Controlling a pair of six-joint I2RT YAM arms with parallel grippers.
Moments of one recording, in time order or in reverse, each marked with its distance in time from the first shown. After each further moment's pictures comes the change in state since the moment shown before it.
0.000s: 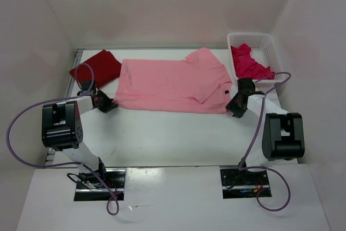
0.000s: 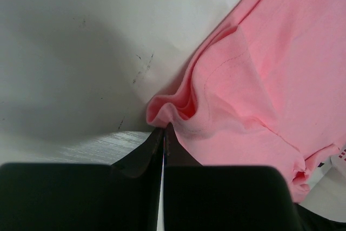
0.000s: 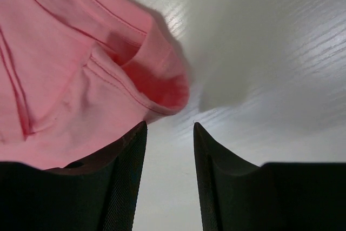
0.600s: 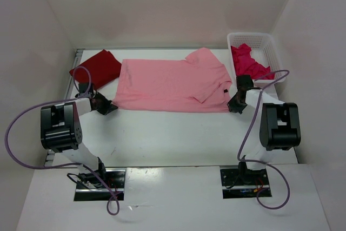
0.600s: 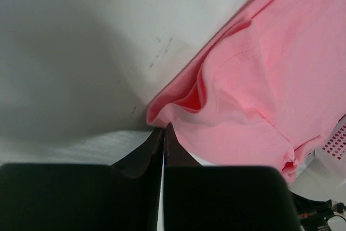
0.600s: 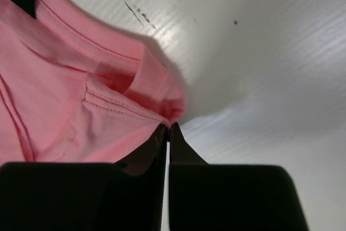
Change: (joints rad) left arm 0.031 -0.007 -0.029 0.007 0.063 -0.030; right arm -0.009 0.135 0.067 0.025 0.029 0.038
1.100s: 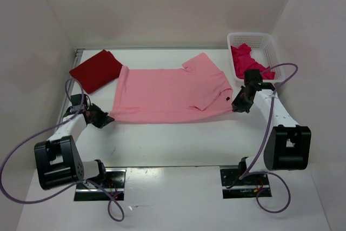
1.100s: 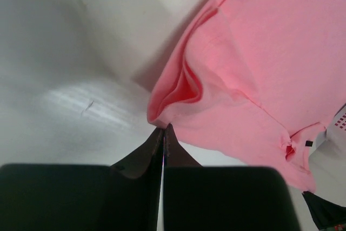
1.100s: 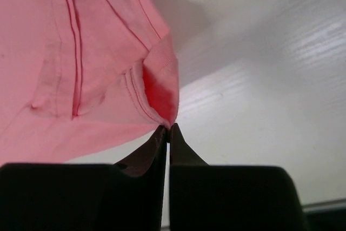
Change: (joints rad) left arm 0.049 -0.364 -0.187 -0.214 0.003 0.055; right arm -0.008 -0.242 0.098 -0.333 -0.079 -0.125
